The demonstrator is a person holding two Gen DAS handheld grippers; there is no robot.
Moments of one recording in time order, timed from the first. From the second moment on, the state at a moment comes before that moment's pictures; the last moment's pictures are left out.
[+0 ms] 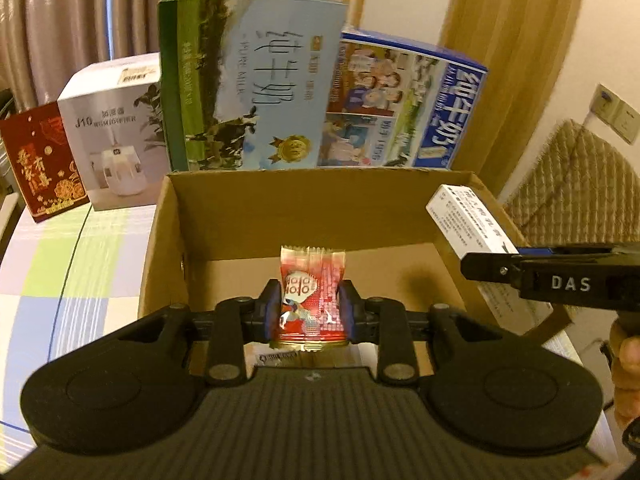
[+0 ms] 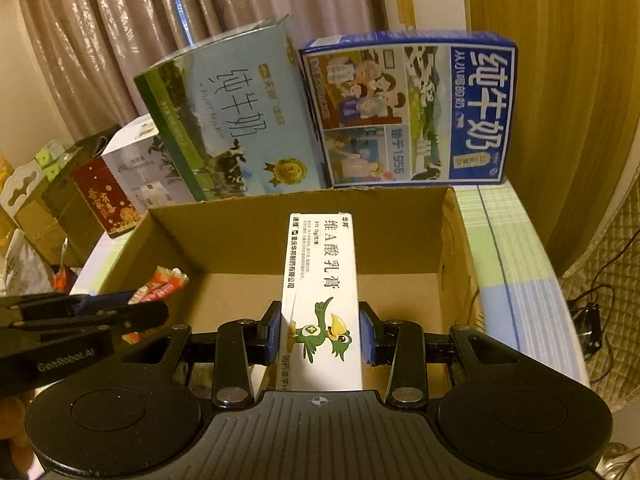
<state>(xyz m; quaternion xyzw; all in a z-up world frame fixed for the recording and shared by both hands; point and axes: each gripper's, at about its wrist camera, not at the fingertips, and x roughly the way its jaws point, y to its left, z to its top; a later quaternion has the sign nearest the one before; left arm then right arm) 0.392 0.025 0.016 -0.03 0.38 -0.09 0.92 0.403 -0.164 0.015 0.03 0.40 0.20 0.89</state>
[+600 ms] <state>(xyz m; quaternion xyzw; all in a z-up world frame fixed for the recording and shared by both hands) 0.316 0.050 0.057 -0.05 0.34 -0.07 0.94 0.327 -0.190 0.050 0.06 0.34 0.22 0.91</state>
